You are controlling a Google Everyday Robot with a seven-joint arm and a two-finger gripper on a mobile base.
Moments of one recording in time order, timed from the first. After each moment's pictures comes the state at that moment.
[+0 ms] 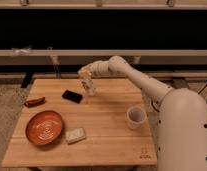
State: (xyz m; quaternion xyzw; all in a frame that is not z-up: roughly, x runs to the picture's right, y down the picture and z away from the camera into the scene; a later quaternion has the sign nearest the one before) arm -0.110 -0.110 0.859 -0.17 -0.42 0.36 0.81
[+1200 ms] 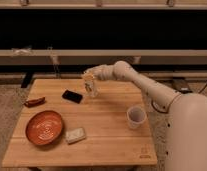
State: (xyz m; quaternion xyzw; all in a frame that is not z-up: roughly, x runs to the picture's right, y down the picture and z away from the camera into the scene) arm -0.087 -0.090 0.859 -0.17 -0.41 0.40 0.81
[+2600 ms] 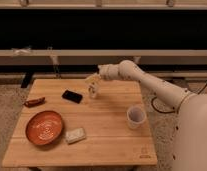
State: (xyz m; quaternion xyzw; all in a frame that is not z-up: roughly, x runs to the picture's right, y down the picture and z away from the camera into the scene) arm -0.047 -0.093 0.849 -0.15 -0.37 0.40 0.82
